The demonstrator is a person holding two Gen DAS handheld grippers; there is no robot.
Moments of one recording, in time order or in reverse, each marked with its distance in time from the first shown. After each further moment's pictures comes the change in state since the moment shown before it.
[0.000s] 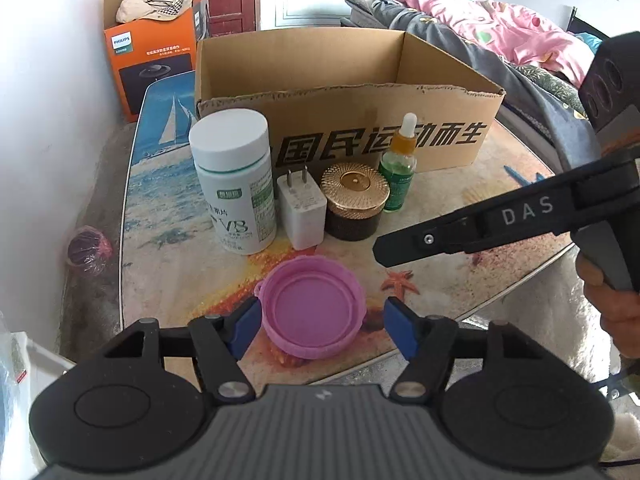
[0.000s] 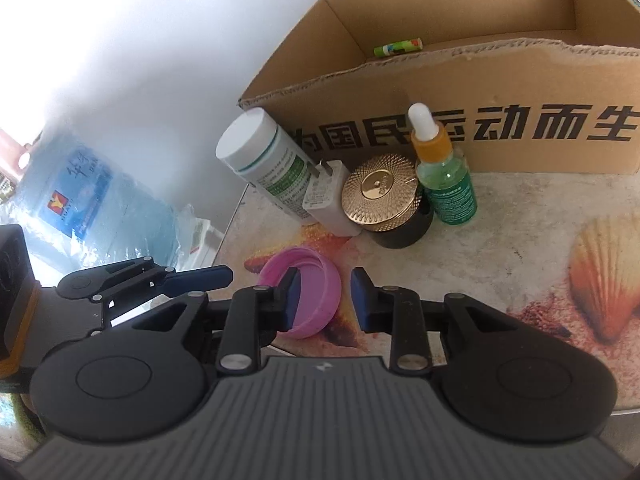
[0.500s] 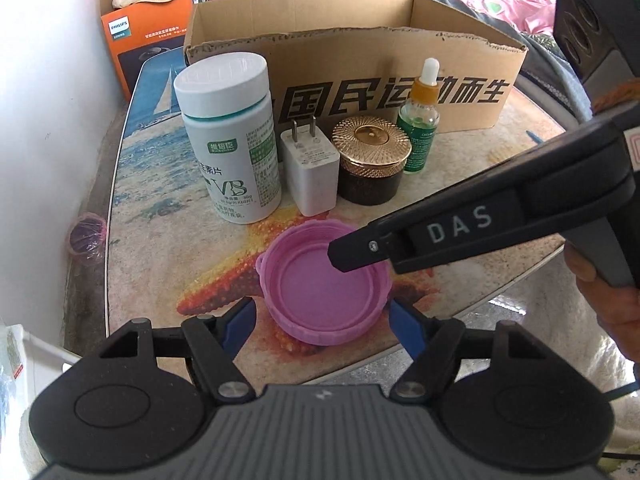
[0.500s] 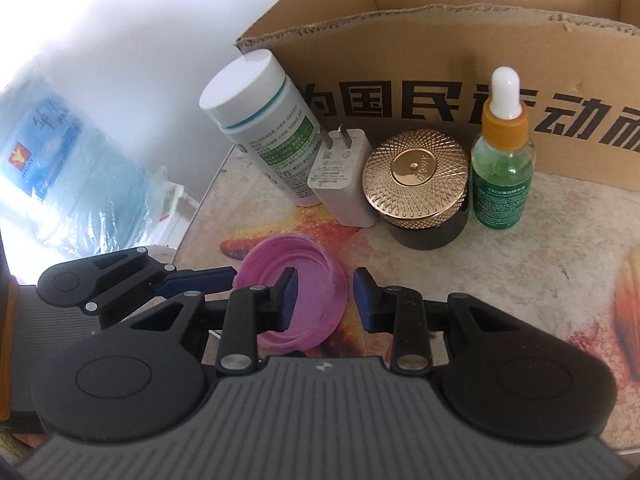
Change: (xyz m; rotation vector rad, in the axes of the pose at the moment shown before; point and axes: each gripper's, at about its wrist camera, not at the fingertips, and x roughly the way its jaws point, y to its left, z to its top) left arm 0.034 0.000 -0.013 0.030 0.061 0.037; right arm 0.057 0.023 0.003 -0.092 0.073 -0.084
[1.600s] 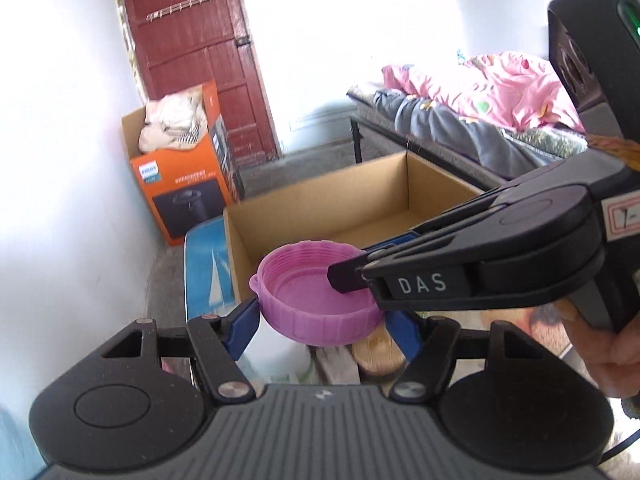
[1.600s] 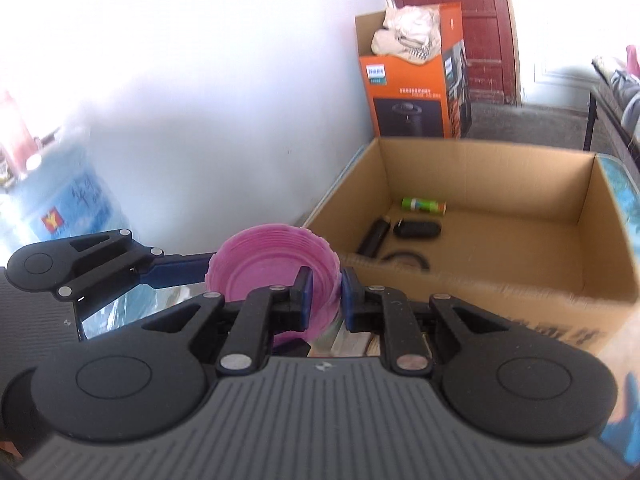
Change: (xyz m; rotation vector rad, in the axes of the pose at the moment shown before) left arm -0.110 -0.030 0.086 0.148 -0.365 0.138; right arm -0.117 0.042 0.064 -0.163 -0.381 -0.058
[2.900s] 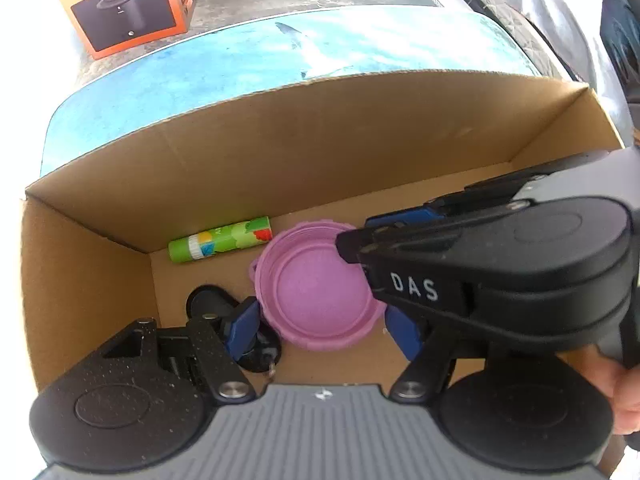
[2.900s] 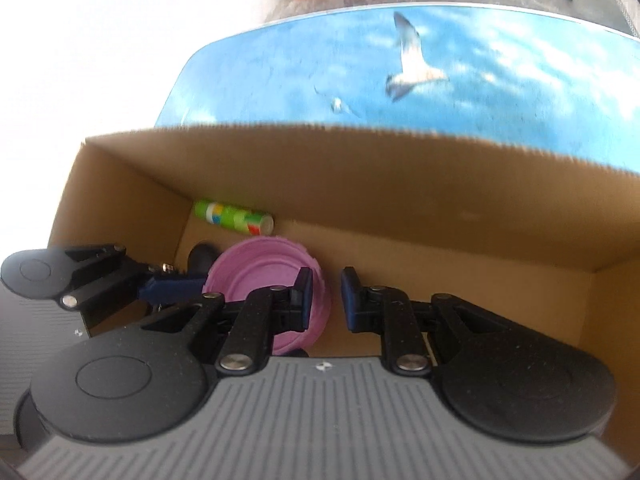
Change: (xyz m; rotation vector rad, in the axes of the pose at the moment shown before) left arm 0.342 0.052 0.064 -0.194 0.698 -0.207; right arm 0.240 -0.212 0.081 0.286 0.538 -0.059
